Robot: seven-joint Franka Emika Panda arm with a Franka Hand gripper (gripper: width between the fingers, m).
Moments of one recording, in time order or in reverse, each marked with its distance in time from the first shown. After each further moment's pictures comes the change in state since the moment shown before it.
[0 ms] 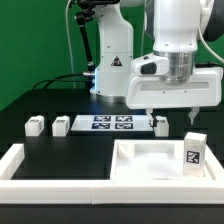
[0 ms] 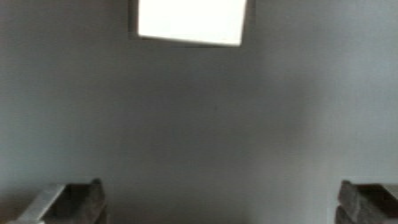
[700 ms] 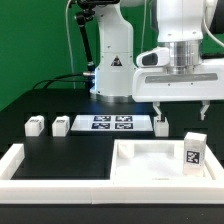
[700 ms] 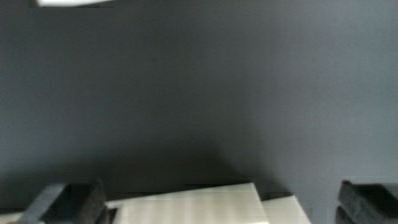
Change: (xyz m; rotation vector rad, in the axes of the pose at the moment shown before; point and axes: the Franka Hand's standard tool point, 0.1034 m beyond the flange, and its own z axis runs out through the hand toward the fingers) arm 0.025 -0.013 -0.022 0.051 0.193 0.188
